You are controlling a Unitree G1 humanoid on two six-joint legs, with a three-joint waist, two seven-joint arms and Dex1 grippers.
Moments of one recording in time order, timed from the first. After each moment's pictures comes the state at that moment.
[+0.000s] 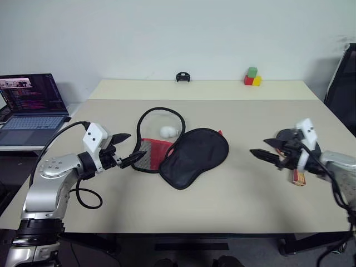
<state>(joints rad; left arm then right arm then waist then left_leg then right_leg) -0.35 0.75 0.20 0.01 -0.39 0.34 -0.96 -0.42 -0.68 -0.14 -0.19 0.65 0.89 0.71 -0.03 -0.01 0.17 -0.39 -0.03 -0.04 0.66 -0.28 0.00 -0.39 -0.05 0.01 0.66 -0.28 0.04</state>
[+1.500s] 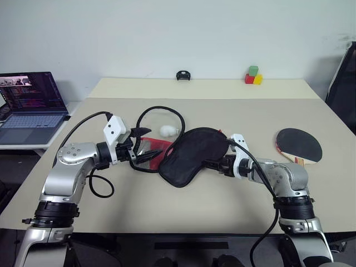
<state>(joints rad) -0.49 0.71 0.08 0.06 -0.36 0.29 -1.03 -0.61 -0.20 -0.12 -0.01 0.55 1.24 0.32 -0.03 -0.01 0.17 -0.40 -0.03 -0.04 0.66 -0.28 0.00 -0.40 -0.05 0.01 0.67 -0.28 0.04</state>
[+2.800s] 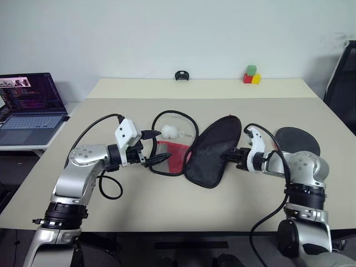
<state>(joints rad) -0.49 0.66 0.02 0.00 -0.35 0.30 -1.04 -0.73 -0.29 -0.36 0.09 0.65 1.50 0.23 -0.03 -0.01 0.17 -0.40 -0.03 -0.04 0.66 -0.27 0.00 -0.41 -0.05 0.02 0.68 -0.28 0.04</state>
